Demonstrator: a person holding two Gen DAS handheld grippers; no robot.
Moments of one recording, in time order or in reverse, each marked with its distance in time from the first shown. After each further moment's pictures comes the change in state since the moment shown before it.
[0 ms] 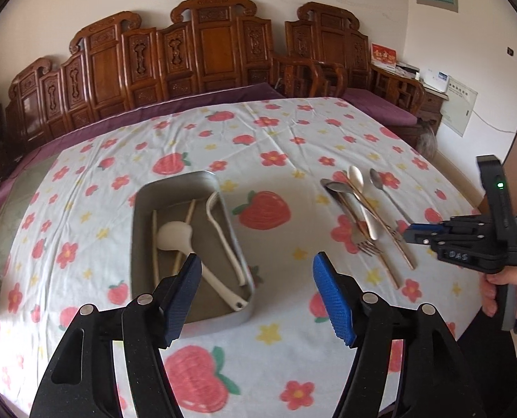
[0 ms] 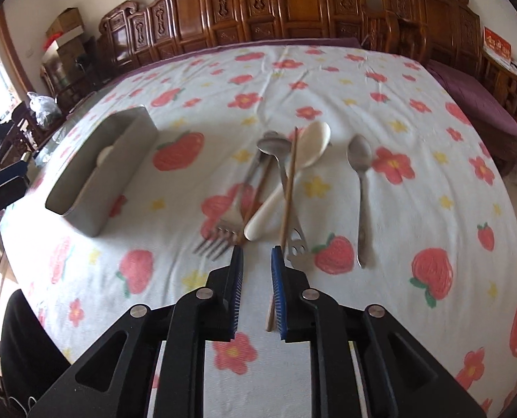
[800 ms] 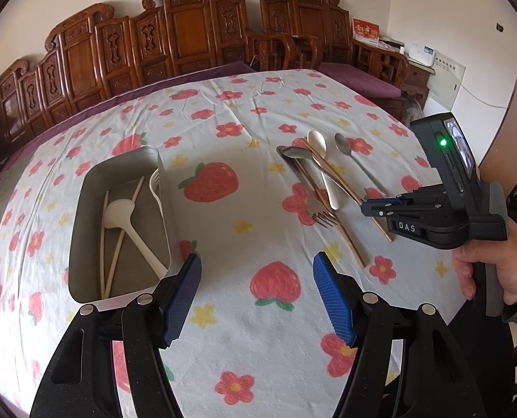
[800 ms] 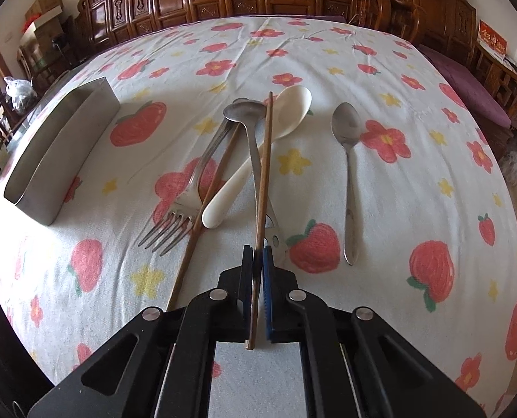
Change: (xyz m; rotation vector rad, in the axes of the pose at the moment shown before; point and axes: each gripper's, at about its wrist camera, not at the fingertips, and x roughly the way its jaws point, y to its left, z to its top) left arm 0.022 -0.061 -0.018 0.048 0.083 -0.031; right arm 0.027 -0.011 0.003 0.004 0.081 -0.088
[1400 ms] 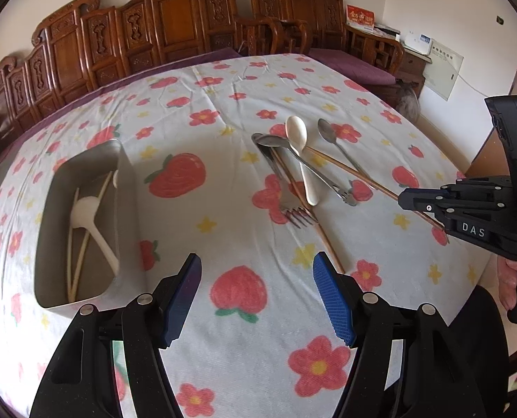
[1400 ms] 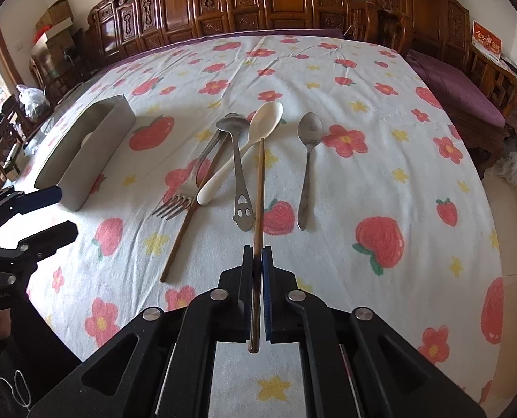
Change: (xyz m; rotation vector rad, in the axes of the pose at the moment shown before) left arm 0.030 -0.033 0.009 0.009 0.061 -0.030; right arm -0.056 -0.025 -0.026 -0.033 -0.046 0.024
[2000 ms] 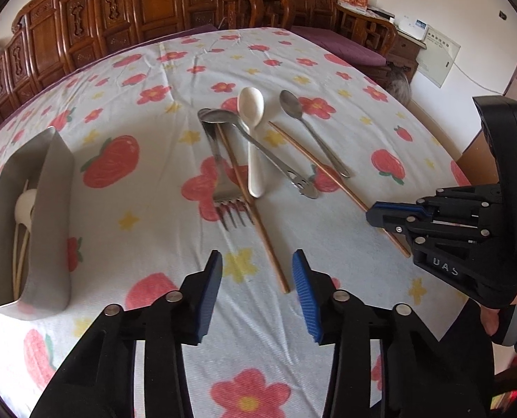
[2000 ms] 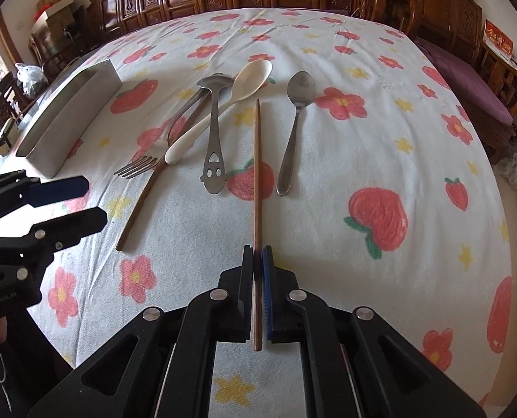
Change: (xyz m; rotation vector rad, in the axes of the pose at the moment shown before) left arm 0.047 -0.048 0.008 -0.010 0.086 -0.064; right arm 0.033 -0.019 -0.016 -0.030 0.078 0.007
